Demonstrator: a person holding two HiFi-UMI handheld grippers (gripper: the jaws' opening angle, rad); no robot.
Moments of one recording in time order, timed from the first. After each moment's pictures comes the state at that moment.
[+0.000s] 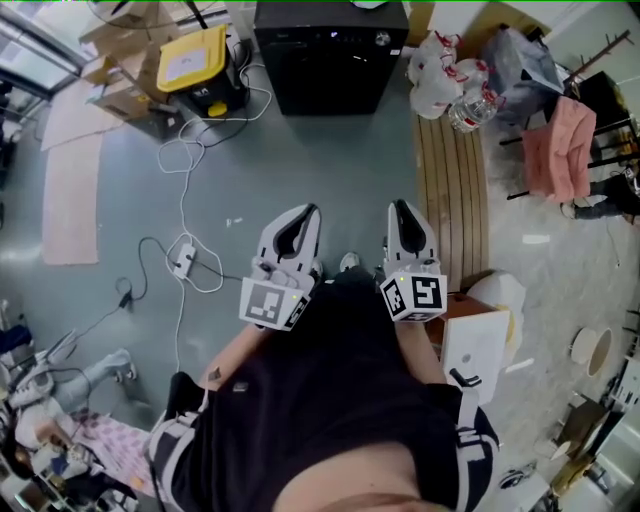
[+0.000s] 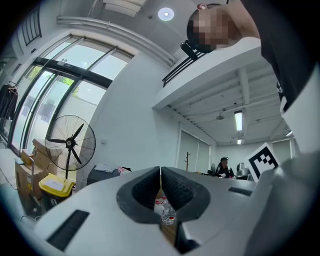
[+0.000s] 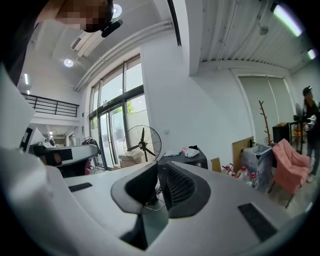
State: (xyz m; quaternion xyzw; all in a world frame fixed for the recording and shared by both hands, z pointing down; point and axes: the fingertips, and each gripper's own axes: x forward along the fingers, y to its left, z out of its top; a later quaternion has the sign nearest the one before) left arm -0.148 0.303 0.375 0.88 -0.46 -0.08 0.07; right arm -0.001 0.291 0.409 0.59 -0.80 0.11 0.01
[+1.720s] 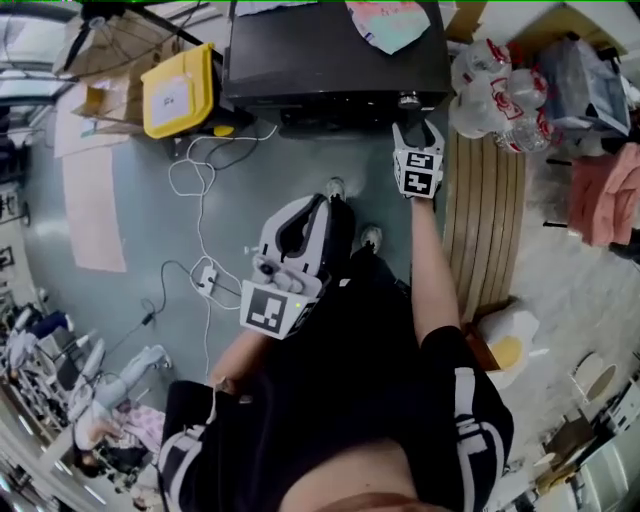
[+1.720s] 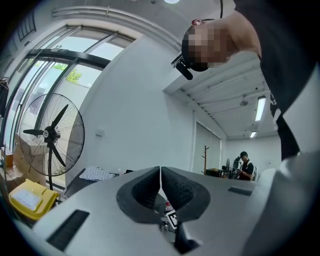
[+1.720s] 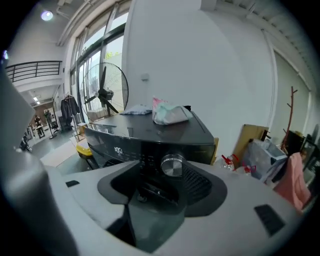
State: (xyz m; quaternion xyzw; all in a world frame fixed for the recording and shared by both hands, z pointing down) left arm -0.039 -0.285 0.433 0.87 -0.49 -0.05 0.09; right arm 0.131 -0.451 0.727 0.58 -0.76 0.18 0.24
